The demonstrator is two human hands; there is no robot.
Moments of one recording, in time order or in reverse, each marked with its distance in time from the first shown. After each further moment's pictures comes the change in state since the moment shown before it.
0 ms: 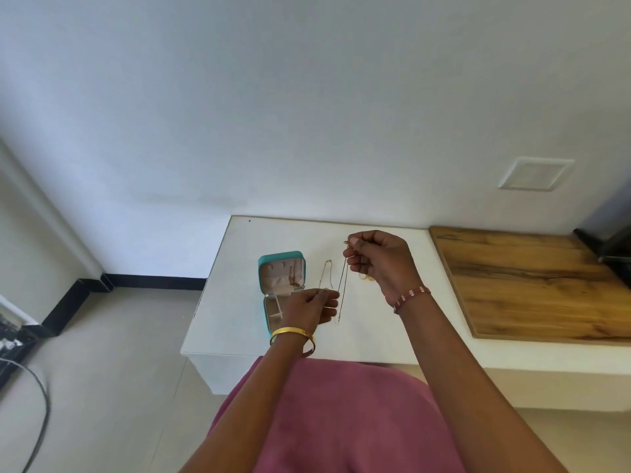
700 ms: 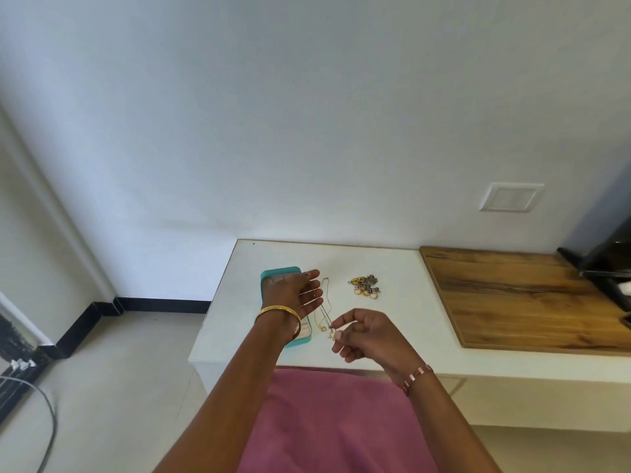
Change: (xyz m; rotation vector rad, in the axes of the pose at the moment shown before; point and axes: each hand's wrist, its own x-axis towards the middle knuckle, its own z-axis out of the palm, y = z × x) left_hand -0.050 0.054 -0.010 -0.475 0.104 -0.066; right_hand -0.095 0.032 -0.022 -0.328 -0.280 0.139
